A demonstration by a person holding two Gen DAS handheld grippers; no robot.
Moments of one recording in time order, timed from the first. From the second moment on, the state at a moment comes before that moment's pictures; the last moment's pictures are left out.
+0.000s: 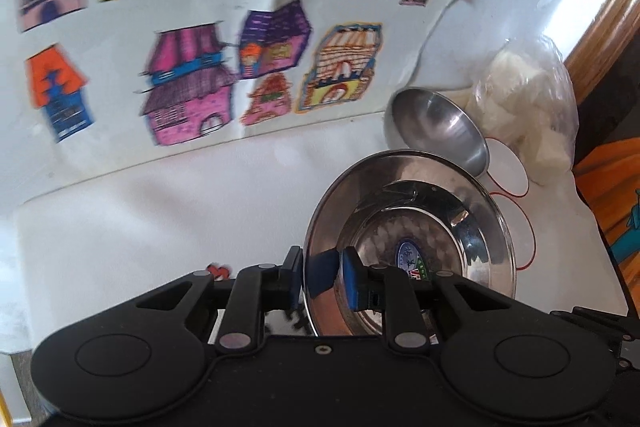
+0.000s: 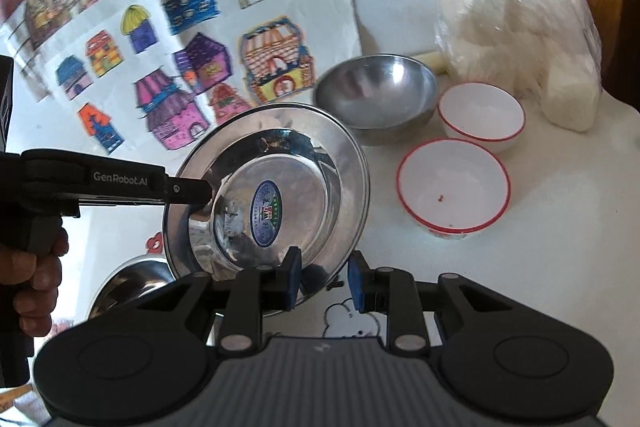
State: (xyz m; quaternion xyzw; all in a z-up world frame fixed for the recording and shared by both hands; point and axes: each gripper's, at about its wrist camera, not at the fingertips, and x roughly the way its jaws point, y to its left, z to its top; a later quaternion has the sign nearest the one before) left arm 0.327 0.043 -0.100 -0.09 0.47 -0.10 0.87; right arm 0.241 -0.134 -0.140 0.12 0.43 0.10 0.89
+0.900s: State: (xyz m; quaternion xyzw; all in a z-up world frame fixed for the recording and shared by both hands) left arm 0.225 0.103 -0.101 -0.15 0.48 0.02 0.87; right arm 0.207 -0.077 -0.115 0.06 0.46 0.23 0.86
